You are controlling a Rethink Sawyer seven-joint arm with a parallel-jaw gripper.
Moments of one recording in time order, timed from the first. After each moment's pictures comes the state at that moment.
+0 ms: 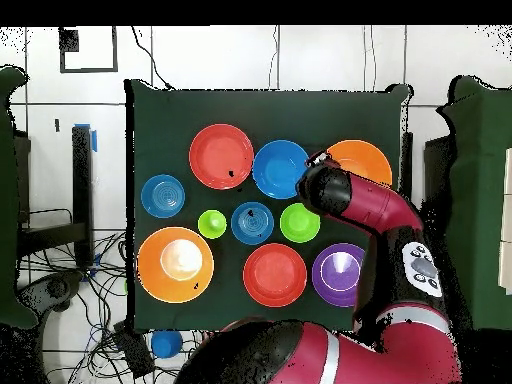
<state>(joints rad) -0.40 -0.45 -0.07 1.46 -0.03 0.27 2.27</state>
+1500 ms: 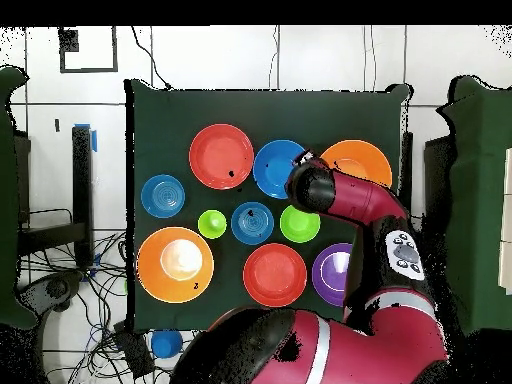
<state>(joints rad) -0.38 -0.40 -0.04 1.43 -0.11 0.24 2.27</state>
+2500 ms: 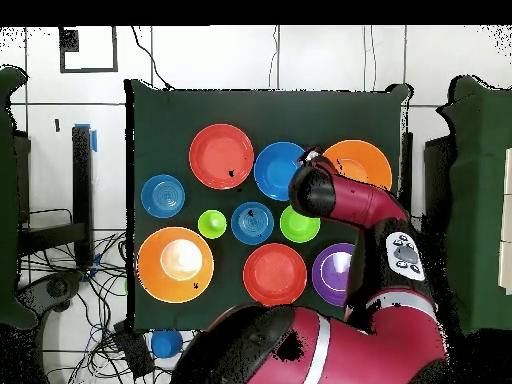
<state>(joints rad) -0.39 -0.39 -0.06 1.43 -0.14 0.12 2.27</state>
